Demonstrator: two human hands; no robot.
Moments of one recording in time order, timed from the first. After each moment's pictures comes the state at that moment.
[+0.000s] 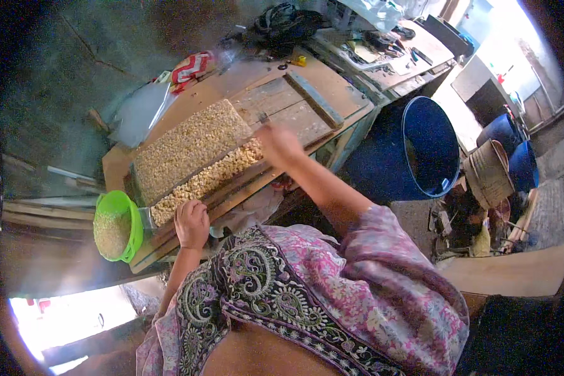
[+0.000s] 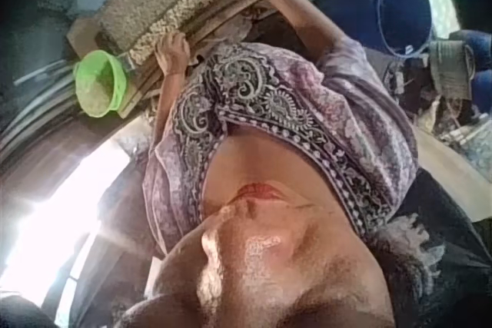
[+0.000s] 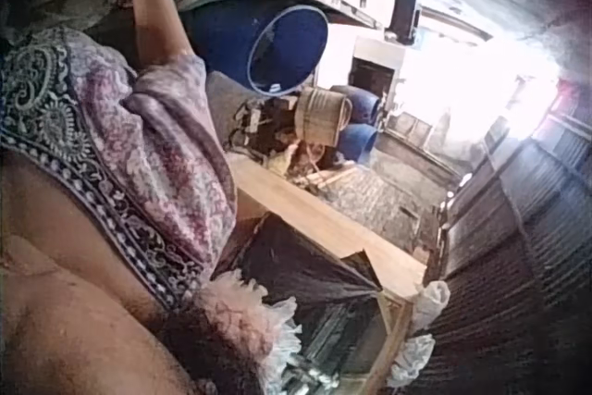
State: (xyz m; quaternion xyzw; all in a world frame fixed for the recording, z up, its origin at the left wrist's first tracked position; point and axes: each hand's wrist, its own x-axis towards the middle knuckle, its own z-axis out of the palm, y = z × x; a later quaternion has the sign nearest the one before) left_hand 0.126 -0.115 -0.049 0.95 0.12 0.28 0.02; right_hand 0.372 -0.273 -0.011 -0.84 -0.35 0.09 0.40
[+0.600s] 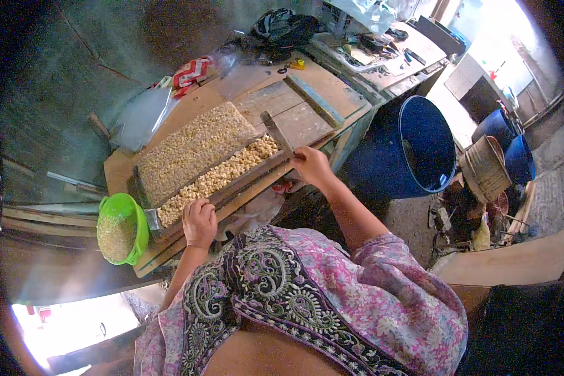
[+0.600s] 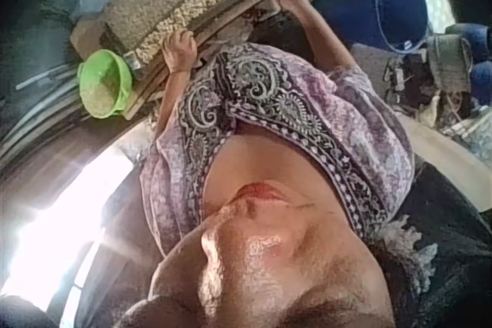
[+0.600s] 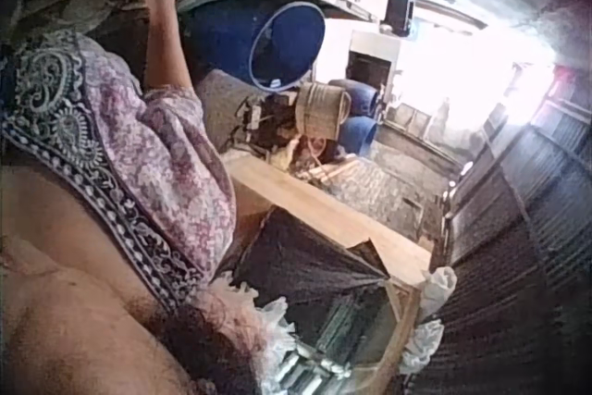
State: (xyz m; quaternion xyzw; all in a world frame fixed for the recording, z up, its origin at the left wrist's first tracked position) left_hand 0.127 -0.107 -0.050 0.95 0.08 0.28 0.07; right_hand 0.353 -0.339 -0.056 -0.85 -0.24 0.03 0.47
